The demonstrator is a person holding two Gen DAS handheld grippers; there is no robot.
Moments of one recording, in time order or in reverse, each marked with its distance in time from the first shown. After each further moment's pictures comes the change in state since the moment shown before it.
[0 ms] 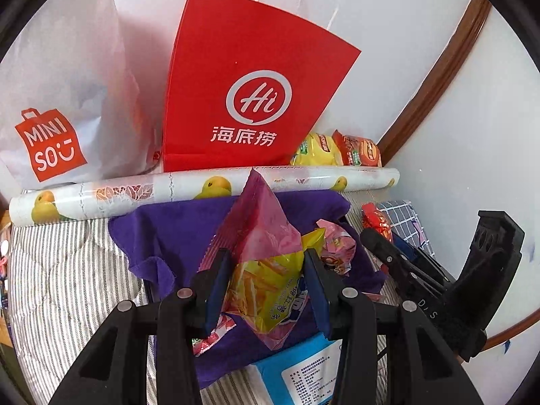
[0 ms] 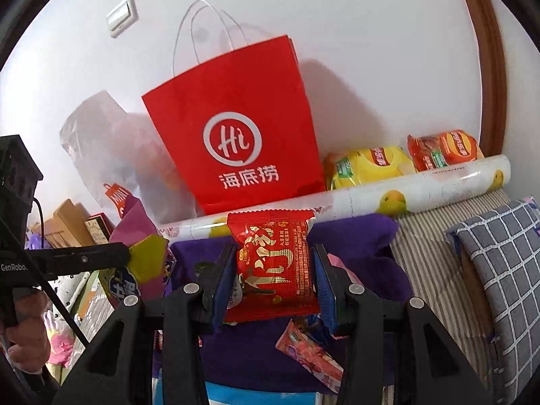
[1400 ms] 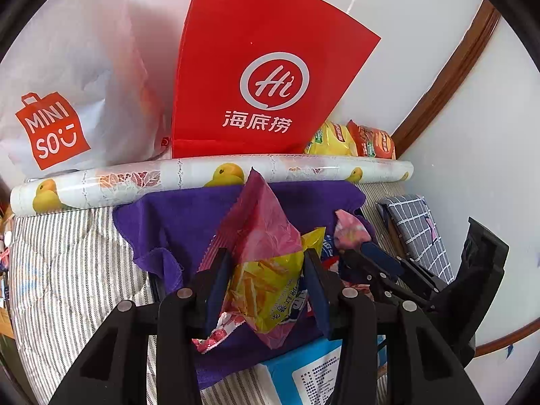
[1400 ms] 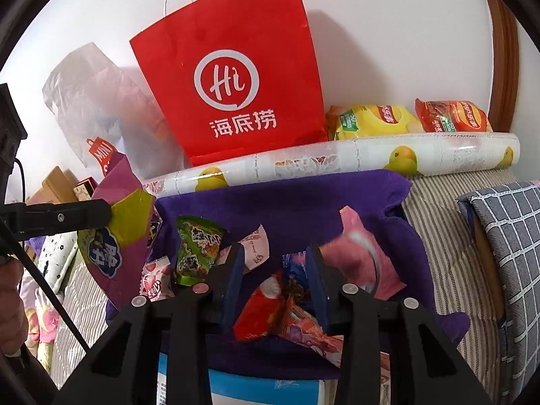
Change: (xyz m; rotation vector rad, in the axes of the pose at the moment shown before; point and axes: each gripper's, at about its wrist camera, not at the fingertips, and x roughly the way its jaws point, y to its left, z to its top) left arm 0.015 0.006 -0.004 -0.023 0.048 0.040; right arm 0.035 0.002 -0.019 -0.035 0.160 -0.025
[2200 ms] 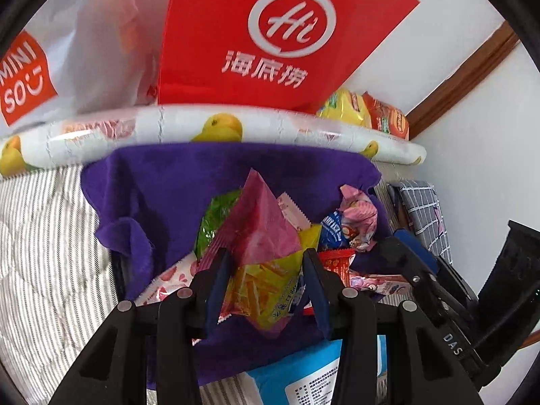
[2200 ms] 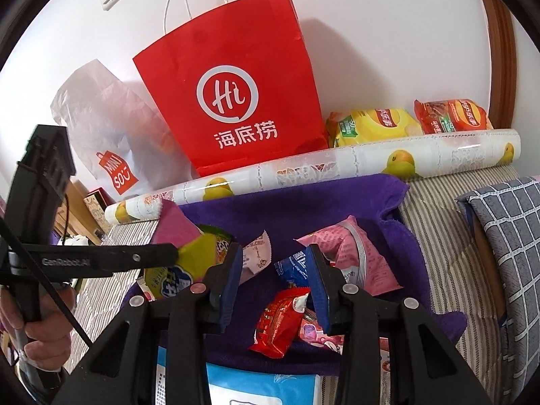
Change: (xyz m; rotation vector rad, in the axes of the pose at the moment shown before) left arm 0.058 0.003 -0.009 -0.089 0.155 -0.022; right arm -0.015 -0.007 0.003 0.030 -0.033 0.040
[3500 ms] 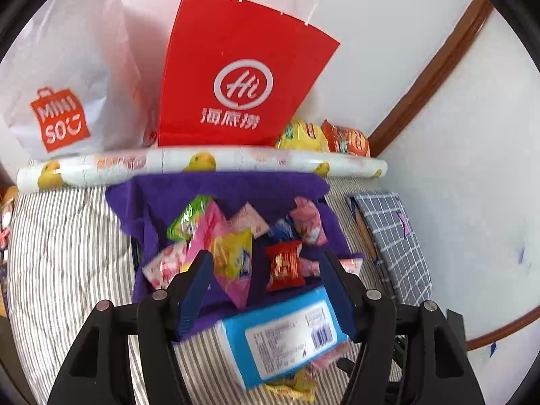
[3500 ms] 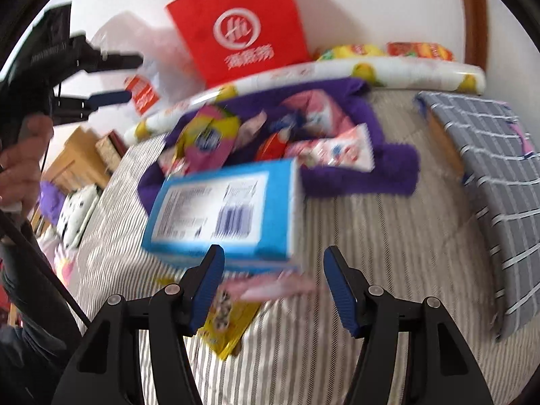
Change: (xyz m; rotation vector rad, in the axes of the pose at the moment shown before) left arm -0.099 -0.036 -0.042 0.065 -0.146 -0.028; right arm -0.088 -0.011 -0.128 -0.018 0.193 0.007
